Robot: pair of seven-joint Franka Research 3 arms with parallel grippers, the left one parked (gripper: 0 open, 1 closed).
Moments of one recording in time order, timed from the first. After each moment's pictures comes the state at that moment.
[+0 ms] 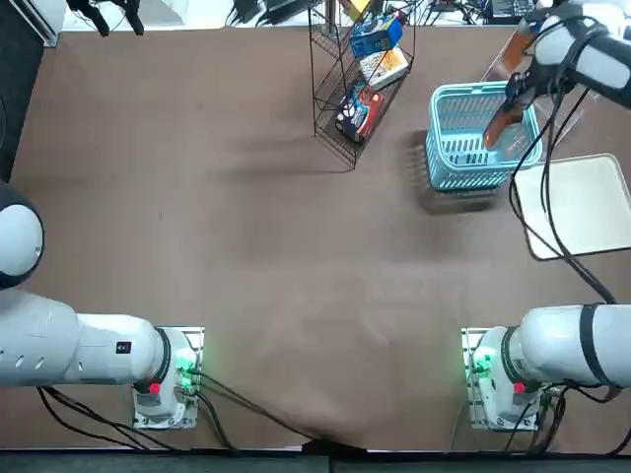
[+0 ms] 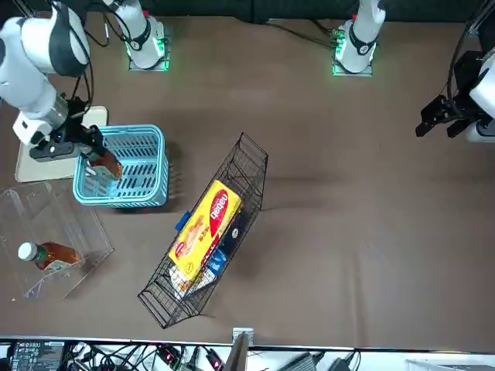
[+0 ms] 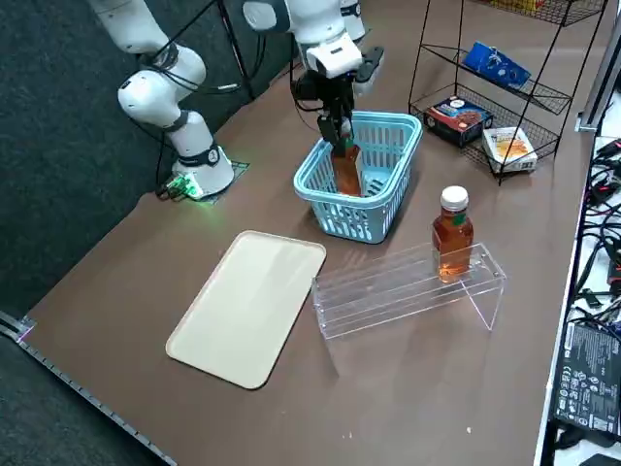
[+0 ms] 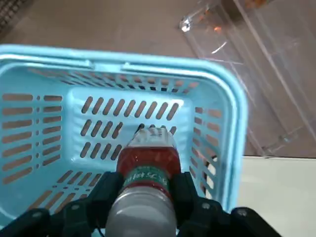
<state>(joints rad) -0.10 -0.09 0.07 -2.24 0.02 2.19 -0.18</state>
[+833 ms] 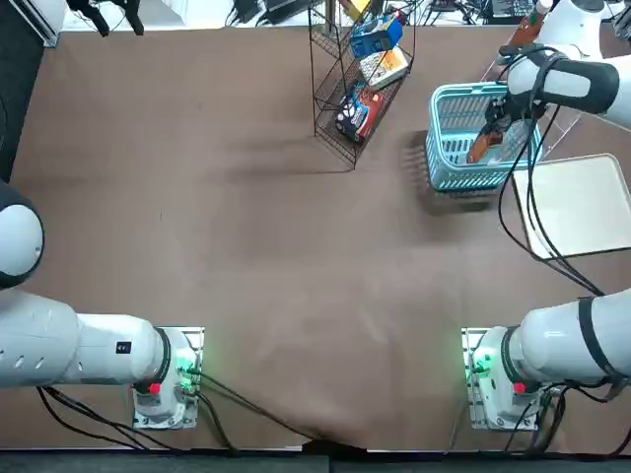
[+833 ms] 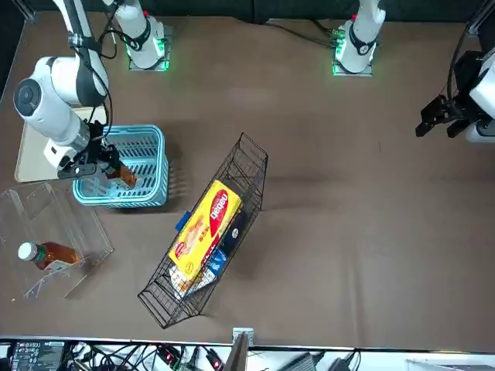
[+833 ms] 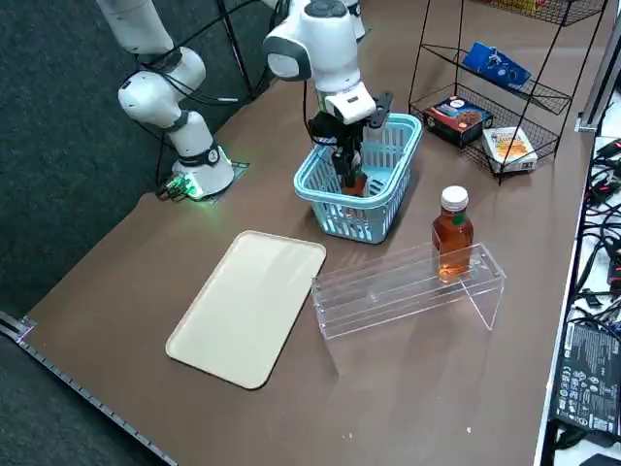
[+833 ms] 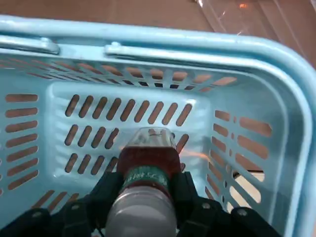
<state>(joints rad) -0.09 0.06 0.07 -2.27 0.01 2.34 -0.16</state>
